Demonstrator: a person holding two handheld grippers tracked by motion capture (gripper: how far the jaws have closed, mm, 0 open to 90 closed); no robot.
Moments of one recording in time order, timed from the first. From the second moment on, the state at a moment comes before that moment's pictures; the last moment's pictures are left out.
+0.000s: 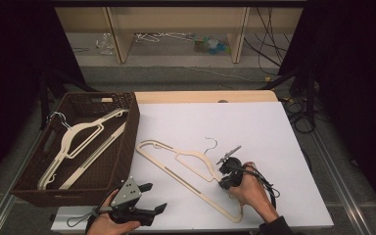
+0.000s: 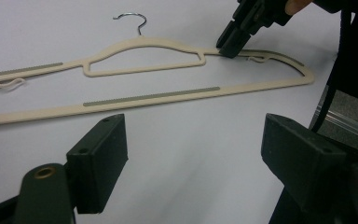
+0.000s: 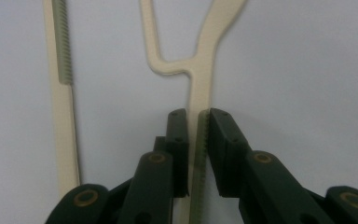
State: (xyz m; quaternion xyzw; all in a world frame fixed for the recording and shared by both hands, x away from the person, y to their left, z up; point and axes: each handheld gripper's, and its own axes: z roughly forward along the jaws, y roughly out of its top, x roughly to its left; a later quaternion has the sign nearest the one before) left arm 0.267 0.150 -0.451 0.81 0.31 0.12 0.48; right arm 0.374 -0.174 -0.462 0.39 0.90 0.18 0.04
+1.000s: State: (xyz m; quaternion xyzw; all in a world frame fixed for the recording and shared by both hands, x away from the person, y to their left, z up) left arm 0.379 0.077 -0.468 0.84 0.31 0.13 0.42; right arm 0.354 -0.198 -0.434 0.32 0.93 0.17 0.07
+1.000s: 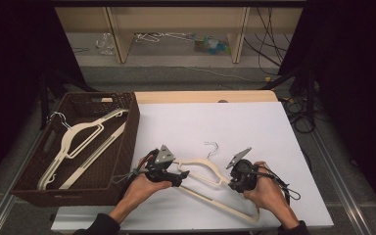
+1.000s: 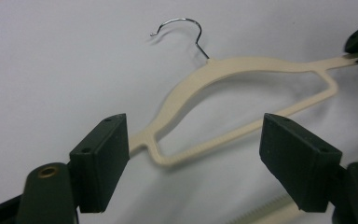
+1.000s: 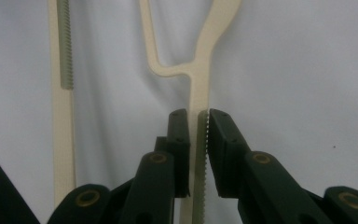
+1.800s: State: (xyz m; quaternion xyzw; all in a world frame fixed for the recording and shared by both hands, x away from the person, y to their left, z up) left arm 0.418 0.026 -0.490 0.89 0.24 0.12 0.36; right arm 0.345 -0.193 -0.423 0.29 0.94 0.17 0.07
